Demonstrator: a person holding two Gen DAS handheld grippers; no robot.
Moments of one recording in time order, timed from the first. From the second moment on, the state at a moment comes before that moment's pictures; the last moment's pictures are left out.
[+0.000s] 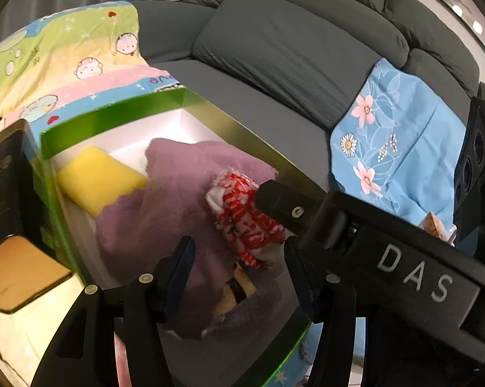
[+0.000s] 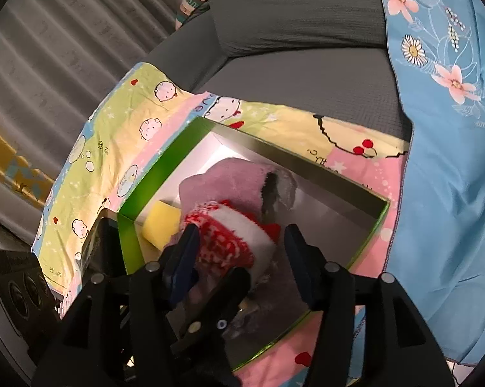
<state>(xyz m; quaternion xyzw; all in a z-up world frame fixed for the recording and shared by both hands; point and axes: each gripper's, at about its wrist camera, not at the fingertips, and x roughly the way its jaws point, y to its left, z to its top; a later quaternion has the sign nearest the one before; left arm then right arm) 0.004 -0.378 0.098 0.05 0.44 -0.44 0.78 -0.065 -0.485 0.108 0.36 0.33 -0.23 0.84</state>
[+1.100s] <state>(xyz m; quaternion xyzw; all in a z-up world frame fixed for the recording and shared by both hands) -0.025 -0.083 0.152 -0.05 0.34 -0.21 0.91 -0.079 -0.362 0.194 0.16 0.26 -0.24 0.92</state>
